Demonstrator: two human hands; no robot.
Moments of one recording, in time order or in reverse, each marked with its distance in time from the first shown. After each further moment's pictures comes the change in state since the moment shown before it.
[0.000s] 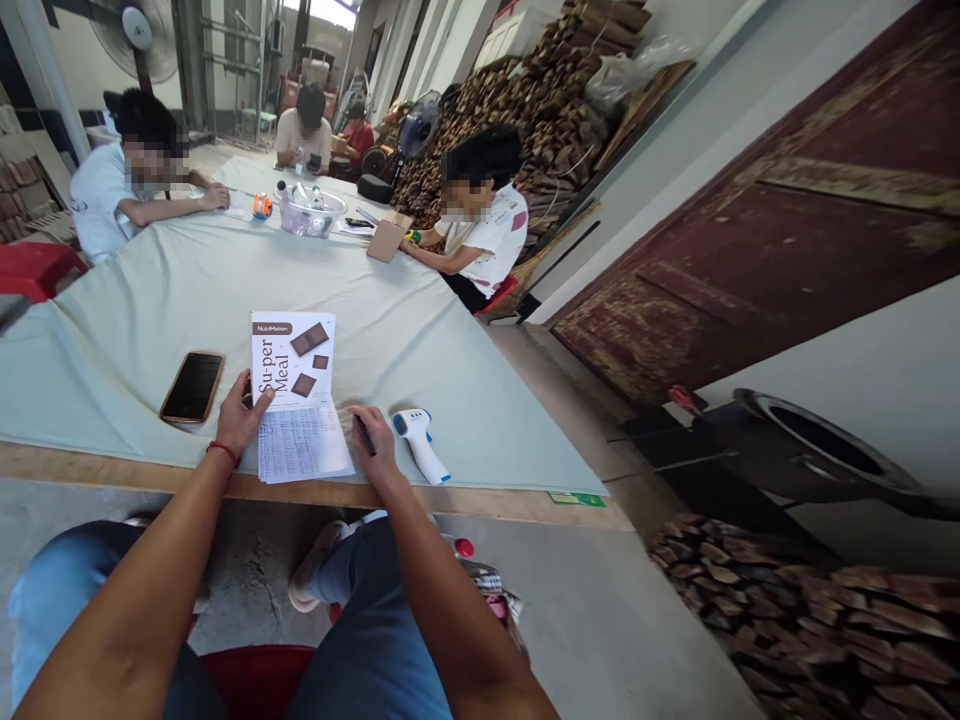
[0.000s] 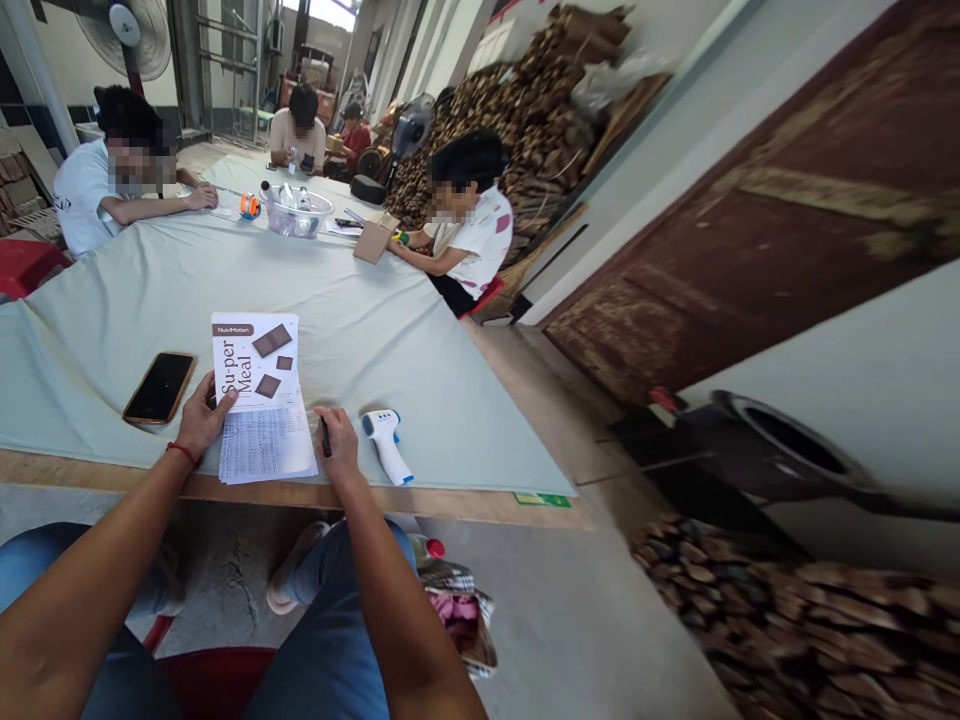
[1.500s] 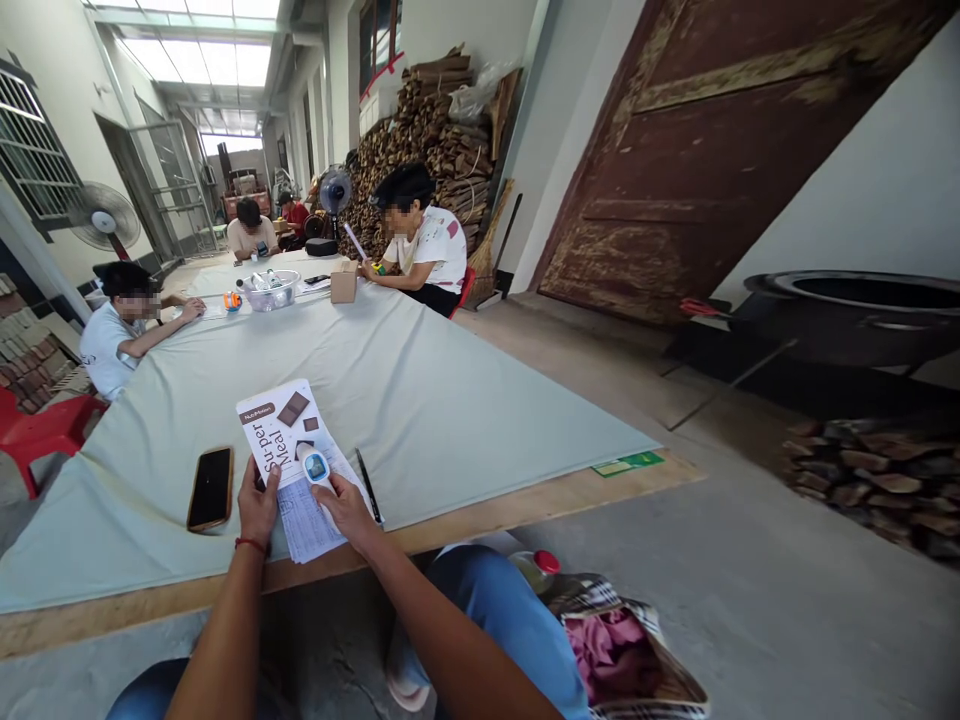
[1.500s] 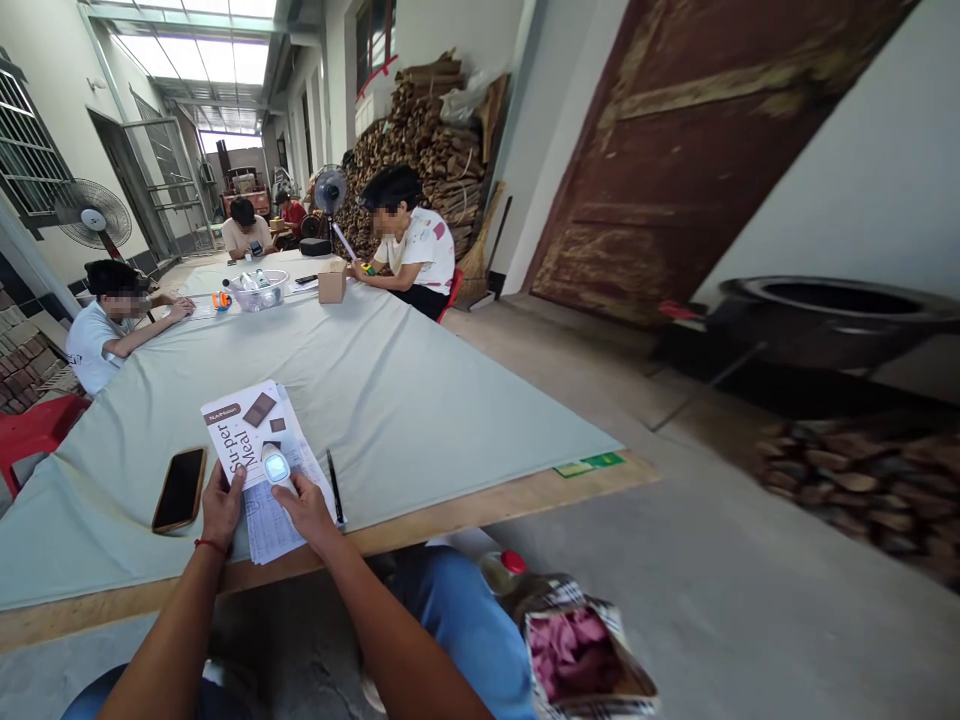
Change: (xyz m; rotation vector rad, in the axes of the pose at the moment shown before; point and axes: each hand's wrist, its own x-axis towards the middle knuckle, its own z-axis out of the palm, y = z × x) left_hand 0.012 0.006 -0.012 0.105 0.008 0.030; right_hand 0.001 -0.092 0.053 0.984 -0.088 0.408
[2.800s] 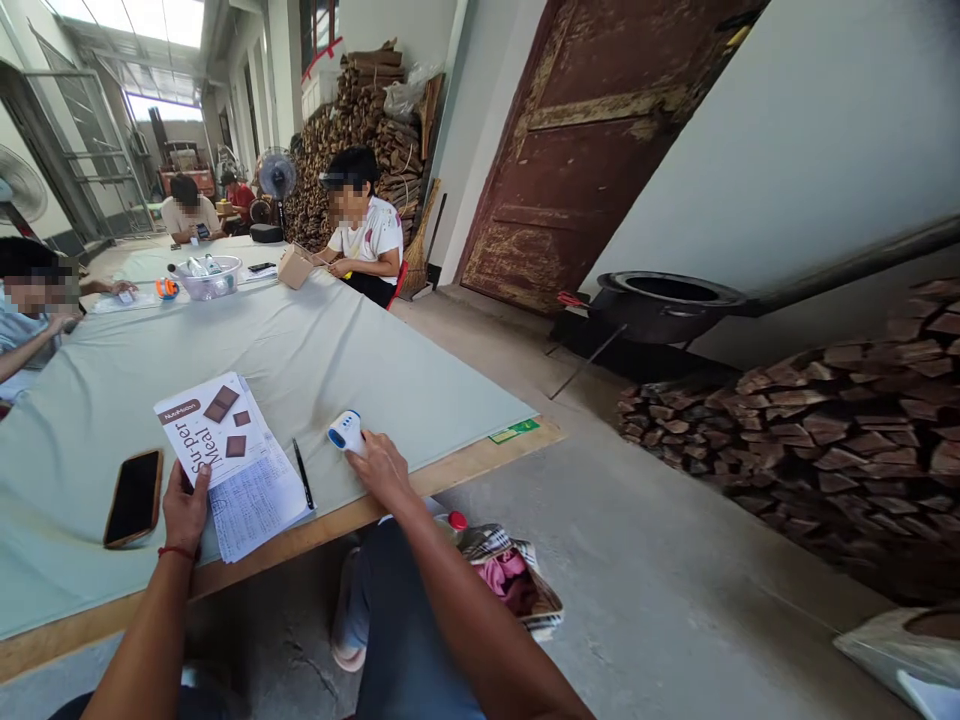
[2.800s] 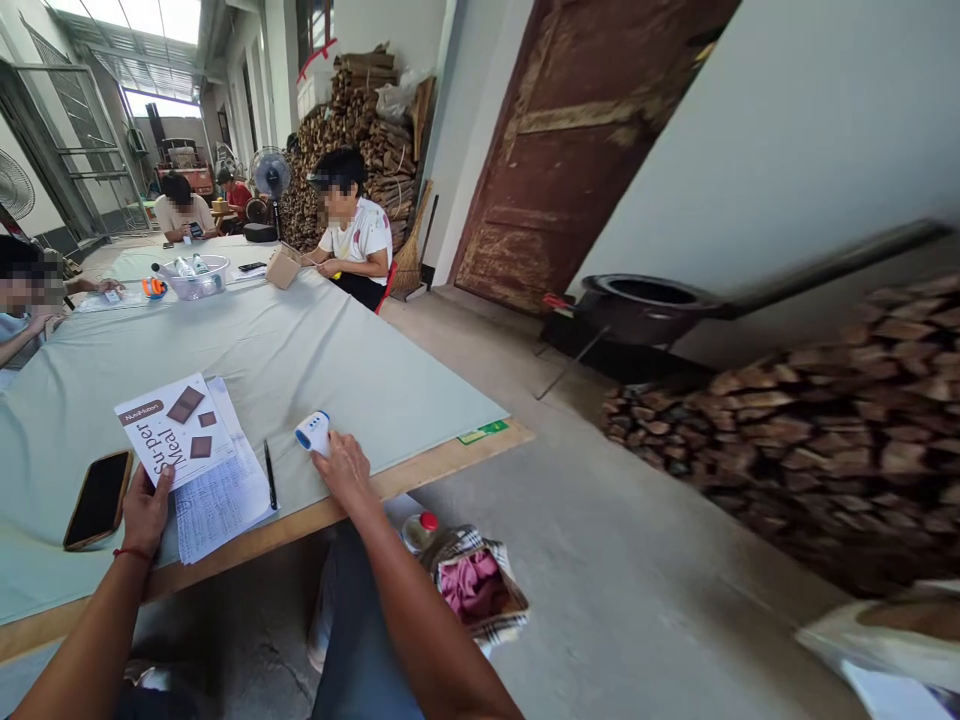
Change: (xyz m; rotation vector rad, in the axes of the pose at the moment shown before) left_hand 0.010 0.004 -0.004 0.065 0.019 0.019; right_hand -0.013 -0.055 -0.145 -1.167 0.385 0.069
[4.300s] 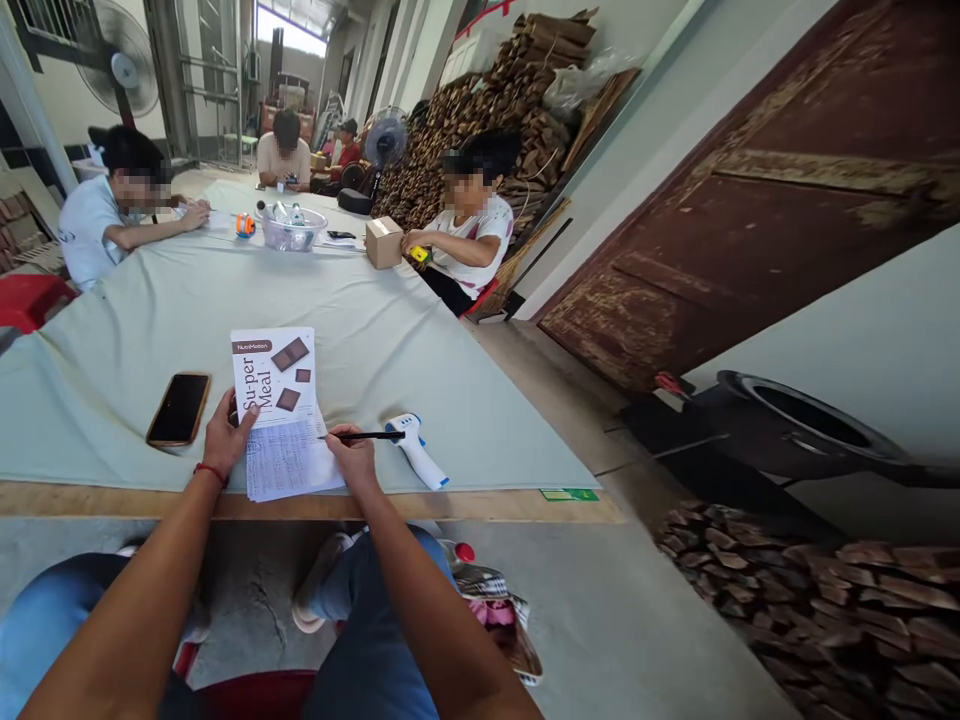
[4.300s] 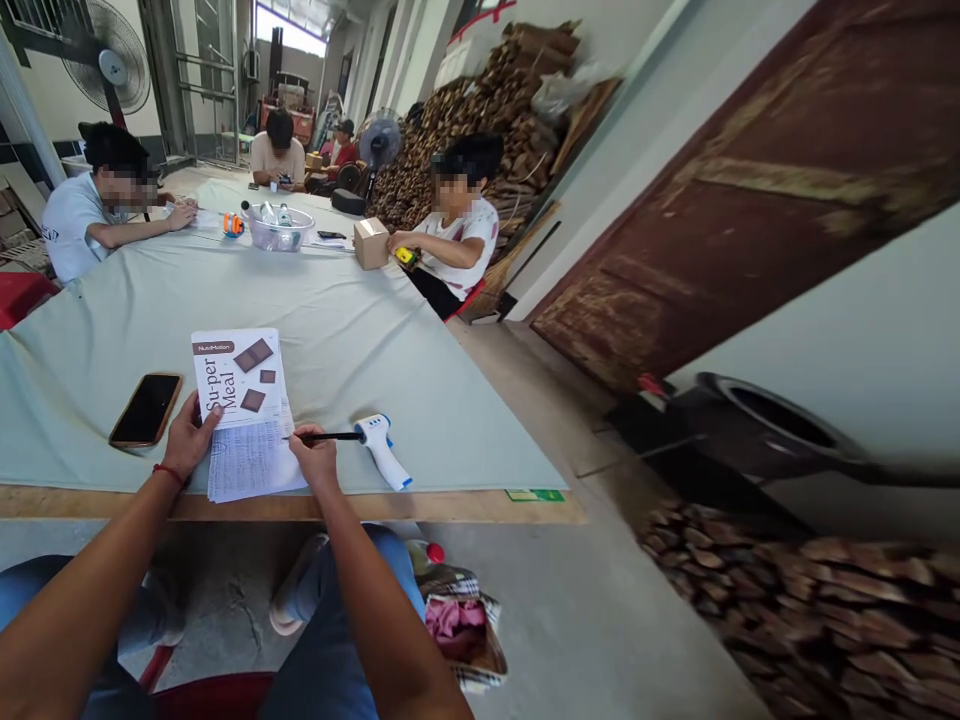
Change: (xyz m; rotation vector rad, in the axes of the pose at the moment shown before) left_hand -0.019 -0.011 0.015 -0.163 -0.004 -0.055; right_hand -0.013 -0.051 0.079 0.984 -0.164 0.045
